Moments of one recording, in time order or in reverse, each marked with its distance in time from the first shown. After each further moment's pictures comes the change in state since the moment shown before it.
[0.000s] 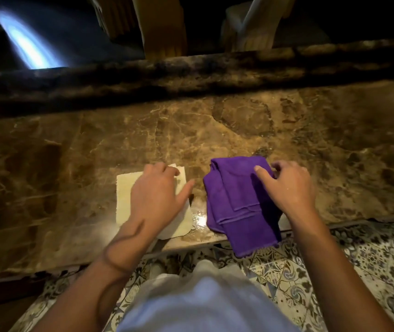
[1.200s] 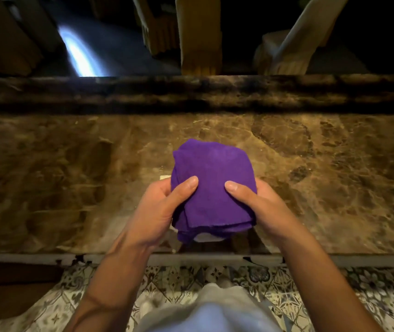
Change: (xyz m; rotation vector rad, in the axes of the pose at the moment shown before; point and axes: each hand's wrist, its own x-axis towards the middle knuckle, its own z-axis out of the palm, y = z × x) left_hand -0.049 -0.034 -0.080 -1.623 -0.161 -0.365; right_hand -0.086 -0.116 -0.007 1.193 -0.692 -0.296
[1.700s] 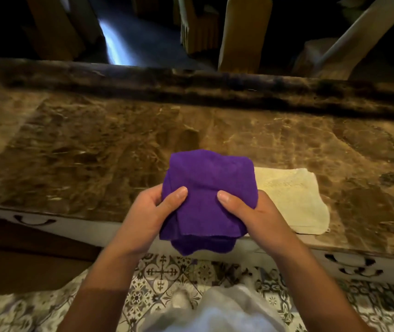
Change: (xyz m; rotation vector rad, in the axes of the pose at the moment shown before) left_hand -0.106 0.051 -0.226 0.076 0.134 0.022; right_hand 0.000 0.025 0.245 -0.123 -0.083 -0.068
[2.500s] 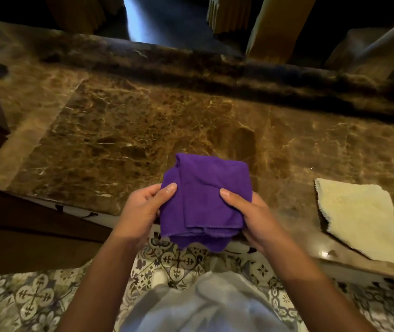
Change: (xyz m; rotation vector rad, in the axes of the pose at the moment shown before) left_hand 0.033 -0.017 -0.167 -0.186 0.219 -0.155; right_hand 0.093 0.049 0.130 0.337 0.004 0.303
